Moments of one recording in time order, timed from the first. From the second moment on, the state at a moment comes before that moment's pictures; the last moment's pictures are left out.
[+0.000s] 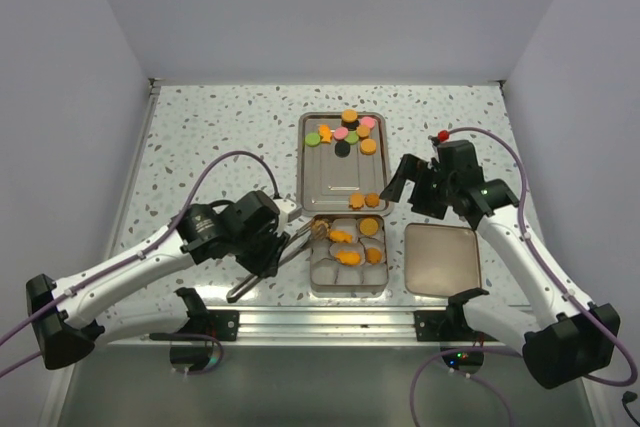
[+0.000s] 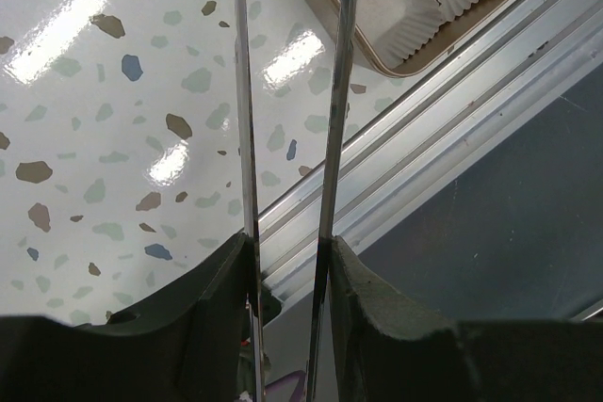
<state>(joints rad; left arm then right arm) -0.94 1.02 0.95 -1.04 0.07 -0.36 0.31 1.06 0.95 -0.74 -0.21 0.65</state>
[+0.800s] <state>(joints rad) -0.98 1.02 0.93 -1.05 0.05 -0.36 0.31 1.03 0.92 -0.74 -0.20 0.66</state>
